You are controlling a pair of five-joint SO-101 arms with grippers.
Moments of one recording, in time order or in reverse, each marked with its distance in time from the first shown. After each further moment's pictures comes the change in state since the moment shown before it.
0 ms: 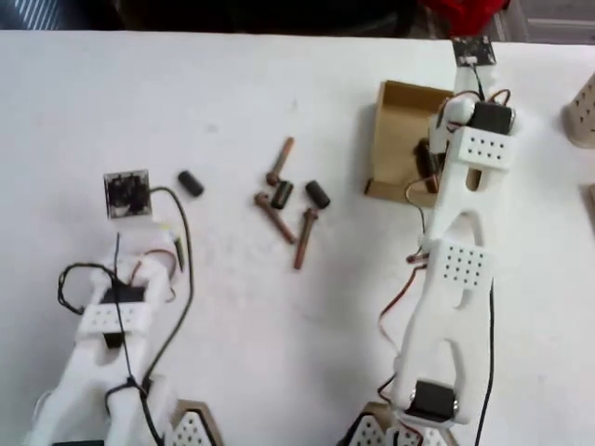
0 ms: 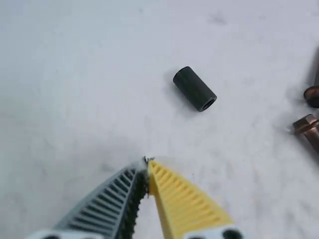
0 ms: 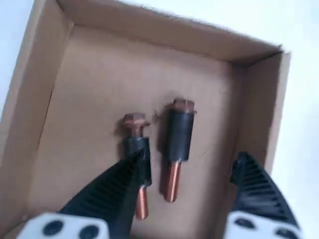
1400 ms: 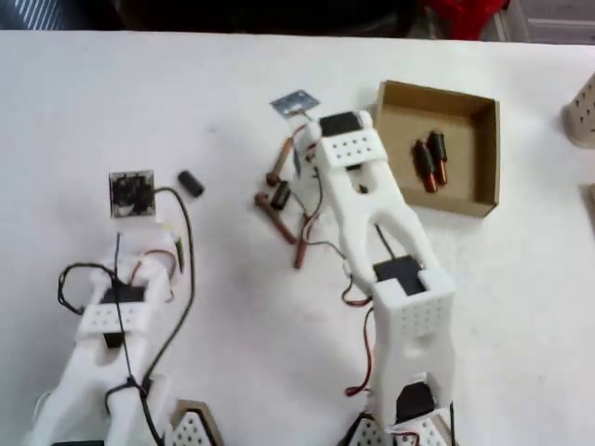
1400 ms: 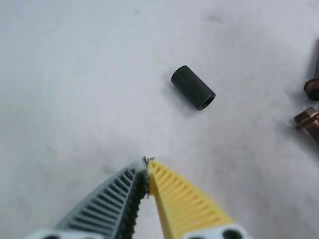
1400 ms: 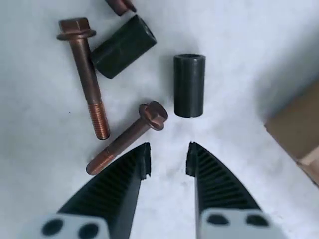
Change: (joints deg) left arm 0.0 0.0 0.0 0.0 -2.9; right arm -30.6 -41.1 72.0 -5.1 -0.3
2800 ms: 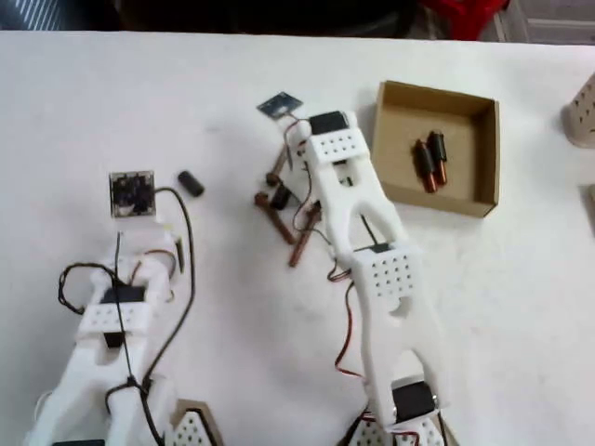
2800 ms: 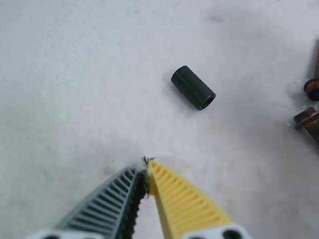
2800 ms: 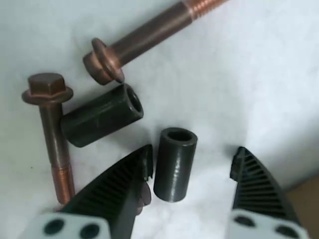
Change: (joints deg) left arm 0.0 0.0 0.0 0.0 0.0; right arm 0.7 25.2 -27.6 2.0 8.0
